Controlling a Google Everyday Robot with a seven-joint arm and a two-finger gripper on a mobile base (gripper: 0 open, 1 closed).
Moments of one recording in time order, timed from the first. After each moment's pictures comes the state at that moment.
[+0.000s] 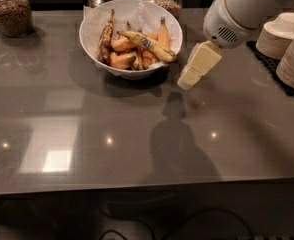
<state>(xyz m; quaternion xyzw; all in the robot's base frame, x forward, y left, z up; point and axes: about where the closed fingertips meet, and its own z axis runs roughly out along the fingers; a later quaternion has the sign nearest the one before) 0.572 -0.115 0.962 -0.54 0.78 -0.01 0.30</state>
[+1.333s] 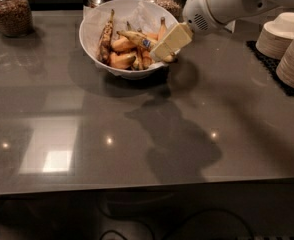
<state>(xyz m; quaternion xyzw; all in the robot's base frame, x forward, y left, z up) 0.651 -0.068 0.979 -0.48 0.76 0.06 0.43</state>
